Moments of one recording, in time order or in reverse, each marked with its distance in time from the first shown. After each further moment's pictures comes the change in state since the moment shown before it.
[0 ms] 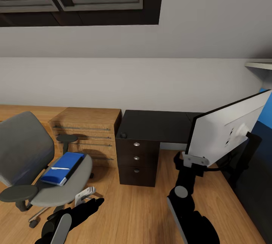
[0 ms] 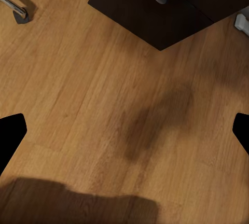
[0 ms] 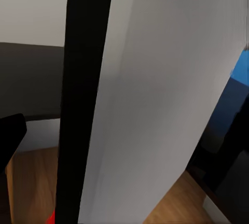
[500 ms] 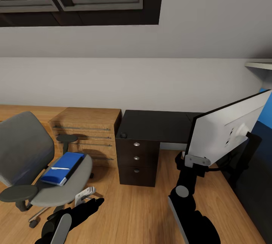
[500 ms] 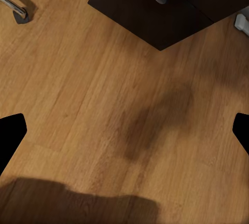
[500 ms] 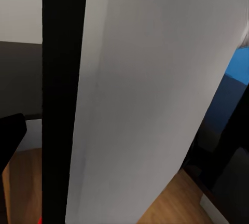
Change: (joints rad) left arm 0.000 0.000 0.000 0.000 0.000 0.000 0.000; right arm 0.000 0.000 -0.015 0.000 -0.001 0.001 0.000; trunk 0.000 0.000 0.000
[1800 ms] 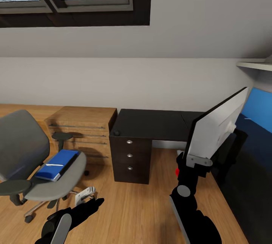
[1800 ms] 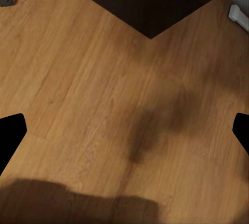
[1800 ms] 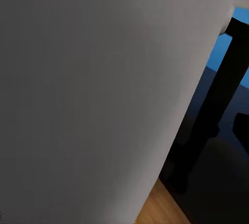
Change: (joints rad) left arm 0.000 0.000 0.000 0.000 0.000 0.000 0.000; right arm 0.000 0.000 -0.020 0.000 -0.001 -0.001 0.007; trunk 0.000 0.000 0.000
